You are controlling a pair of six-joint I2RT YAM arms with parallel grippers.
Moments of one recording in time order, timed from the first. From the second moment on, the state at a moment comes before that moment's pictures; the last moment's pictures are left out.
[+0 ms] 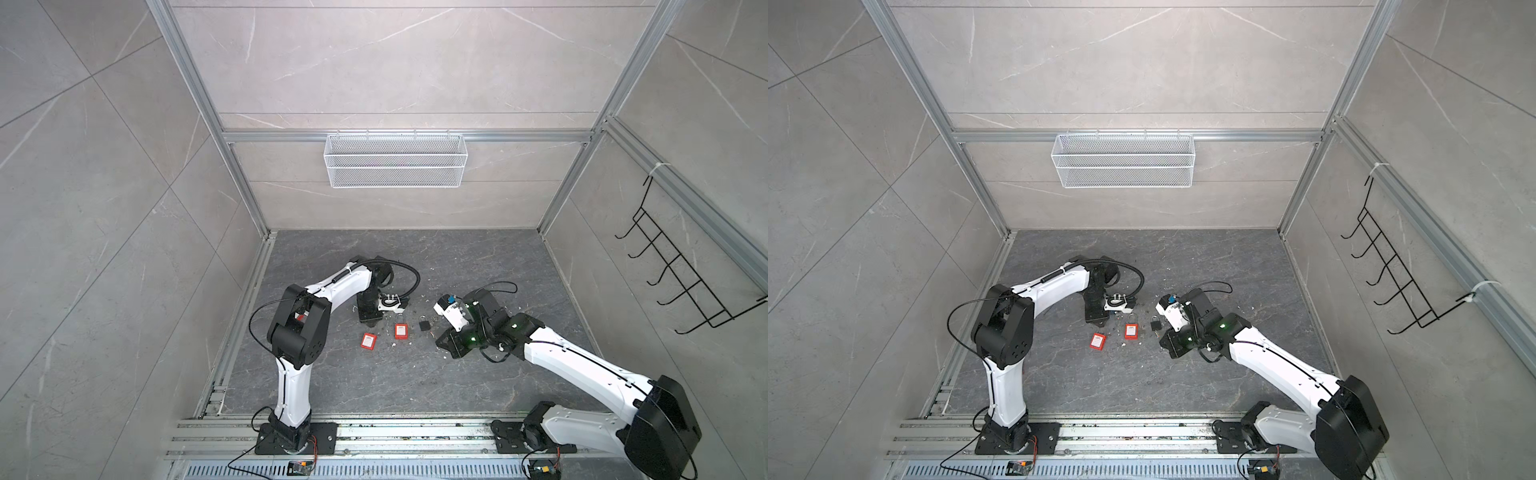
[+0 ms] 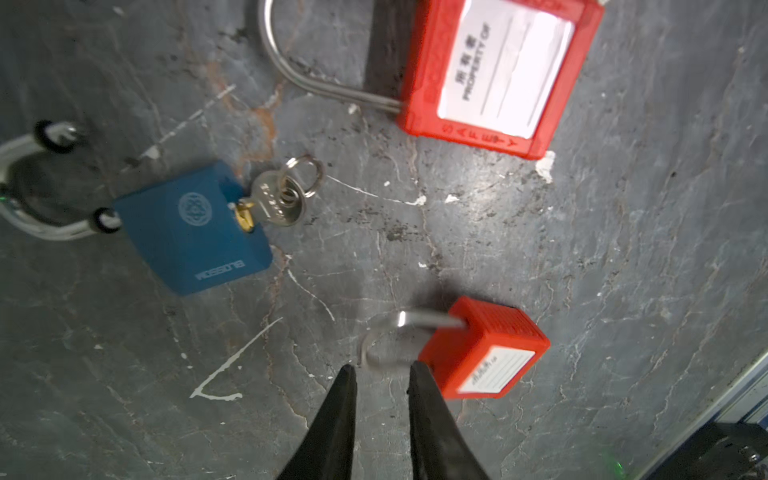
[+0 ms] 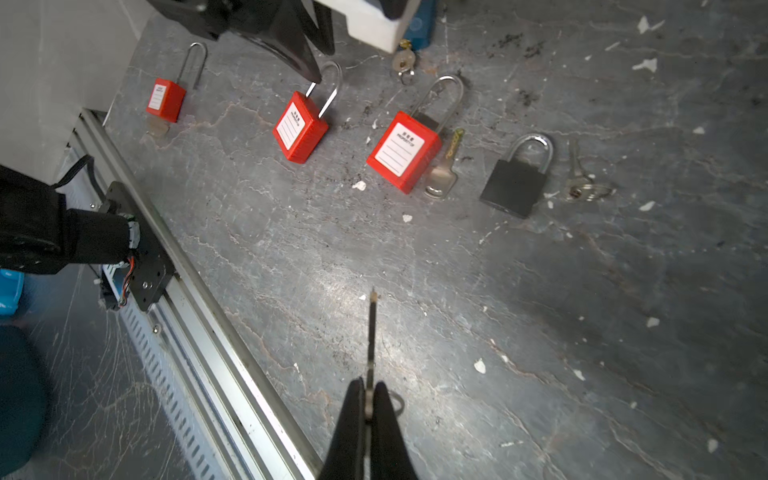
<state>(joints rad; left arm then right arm) -0.55 1.99 1.52 -1.13 0.07 0.88 0.64 1.23 0.82 -0.57 -0.38 0.20</state>
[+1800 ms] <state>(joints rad) -0.31 1.41 0.67 -0.41 0.43 -0.46 0.87 1.87 1.36 -0.52 -0.19 0.94</state>
